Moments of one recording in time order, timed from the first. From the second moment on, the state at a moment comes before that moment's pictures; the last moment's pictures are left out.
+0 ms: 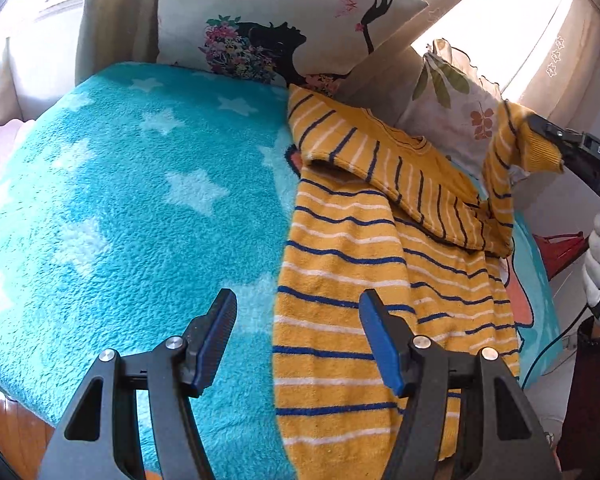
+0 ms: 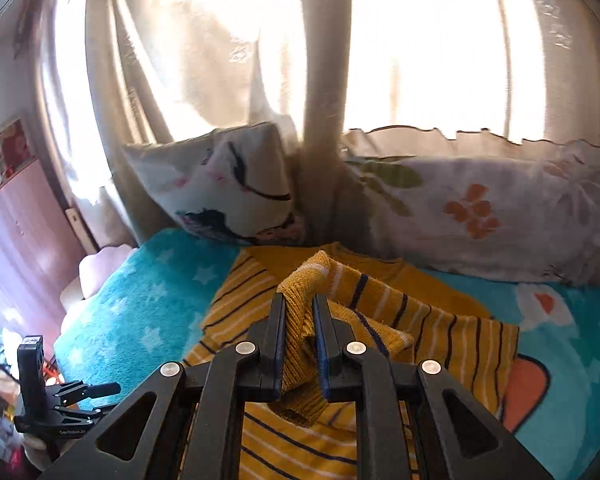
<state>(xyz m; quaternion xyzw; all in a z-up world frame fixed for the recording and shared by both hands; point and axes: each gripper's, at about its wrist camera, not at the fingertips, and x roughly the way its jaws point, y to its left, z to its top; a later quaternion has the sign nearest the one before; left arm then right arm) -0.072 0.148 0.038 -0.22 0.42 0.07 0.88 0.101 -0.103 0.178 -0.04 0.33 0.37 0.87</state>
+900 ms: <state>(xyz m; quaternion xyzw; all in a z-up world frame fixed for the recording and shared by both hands) -0.062 0.154 0.020 -0.22 0.43 0.06 0.87 0.069 -0.091 0.080 -0.03 0.39 0.42 0.82</state>
